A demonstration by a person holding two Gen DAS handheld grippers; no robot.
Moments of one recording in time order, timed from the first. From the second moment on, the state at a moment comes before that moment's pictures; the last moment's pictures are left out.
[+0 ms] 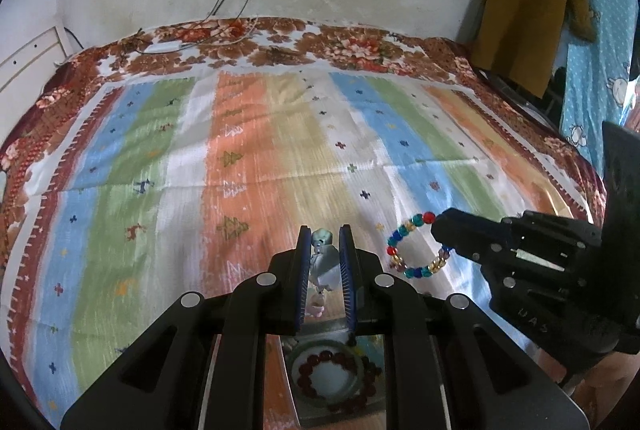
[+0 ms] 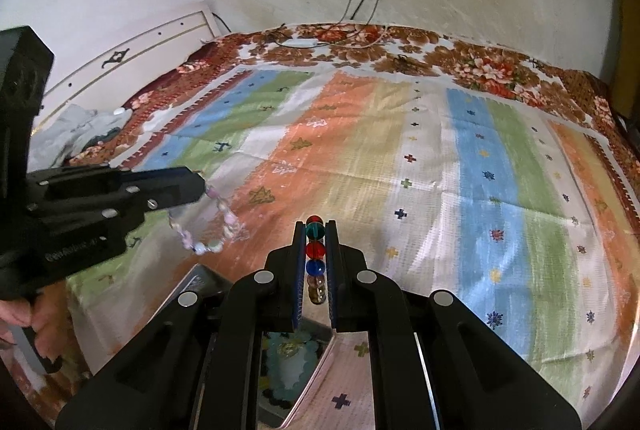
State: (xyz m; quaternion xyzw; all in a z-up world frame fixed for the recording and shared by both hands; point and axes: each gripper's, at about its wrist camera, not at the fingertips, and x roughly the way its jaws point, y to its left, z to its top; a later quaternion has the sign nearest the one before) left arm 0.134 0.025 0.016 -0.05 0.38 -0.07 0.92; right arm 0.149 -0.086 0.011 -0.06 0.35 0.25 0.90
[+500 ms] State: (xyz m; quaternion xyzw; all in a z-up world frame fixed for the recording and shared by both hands) left arm 0.100 0.023 0.014 -0.06 0.37 -0.08 0.92; right arm 0.114 -0.084 0.005 -0.07 0.36 0.27 0.89
